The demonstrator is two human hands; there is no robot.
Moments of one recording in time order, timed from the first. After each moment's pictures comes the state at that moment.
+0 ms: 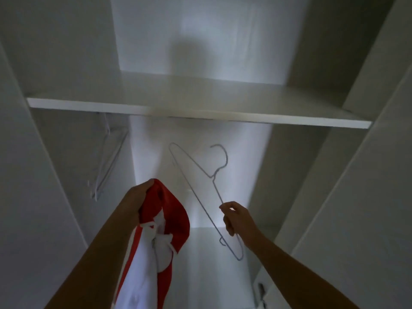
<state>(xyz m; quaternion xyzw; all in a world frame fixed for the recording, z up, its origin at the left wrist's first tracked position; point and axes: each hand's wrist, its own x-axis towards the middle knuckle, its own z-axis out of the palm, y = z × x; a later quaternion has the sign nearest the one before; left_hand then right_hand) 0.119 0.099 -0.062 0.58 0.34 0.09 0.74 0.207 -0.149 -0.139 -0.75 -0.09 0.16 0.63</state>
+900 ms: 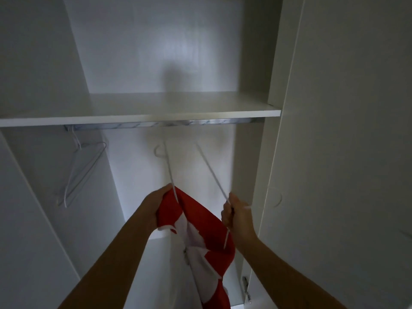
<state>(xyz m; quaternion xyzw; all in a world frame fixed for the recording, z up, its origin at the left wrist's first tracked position) 0.087 -0.076 -0.047 0.59 0.26 0.03 0.77 0.117 -0.281 -0.098 -0.55 -0.08 0.01 0.83</state>
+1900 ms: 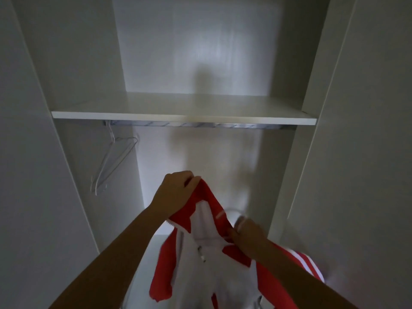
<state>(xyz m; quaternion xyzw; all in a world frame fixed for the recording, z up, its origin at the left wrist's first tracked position) 0.084 -0.057 -0.023 0.93 0.00 0.28 0.25 0.136 -0.271 -0.119 -0.96 -0.23 0.02 0.19</state>
